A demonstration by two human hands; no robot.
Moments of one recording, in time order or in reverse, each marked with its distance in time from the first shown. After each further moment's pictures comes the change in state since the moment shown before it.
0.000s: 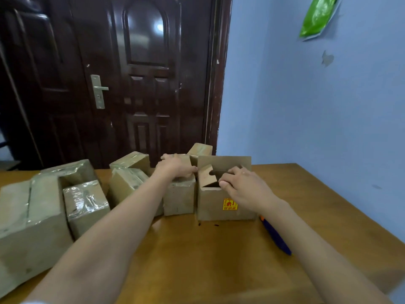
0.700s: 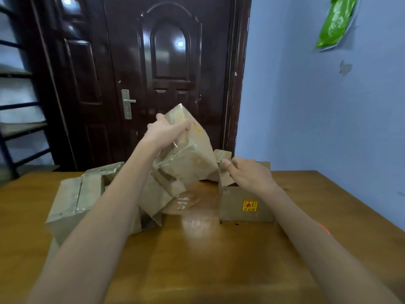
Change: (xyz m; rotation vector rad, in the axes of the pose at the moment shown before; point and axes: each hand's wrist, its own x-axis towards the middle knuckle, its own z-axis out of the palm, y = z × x) left_hand -0.112 -0.068 -0.144 -0.708 0.229 0.088; right_hand 0.023 -0.052 -0.031 0.251 0.088 0.171
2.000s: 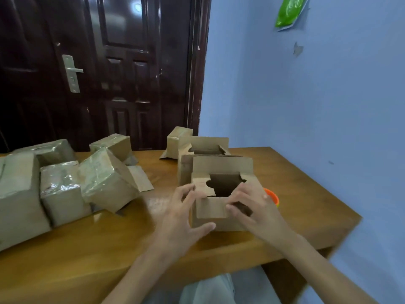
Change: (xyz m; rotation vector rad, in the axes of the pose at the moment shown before) left_hand -0.189 -0.121 0.185 0.110 -0.237 0.563; right_hand -0.176 0.099 0.003 0.212 0.239 -0.493
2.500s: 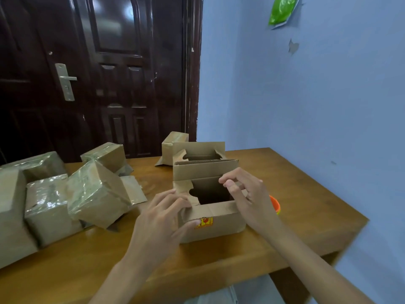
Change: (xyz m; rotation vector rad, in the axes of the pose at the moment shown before) left_hand 0.022 -0.028 -0.017 0.286 0.171 0.213; right_hand 0.041 0.011 0.007 0.180 0.246 0.255
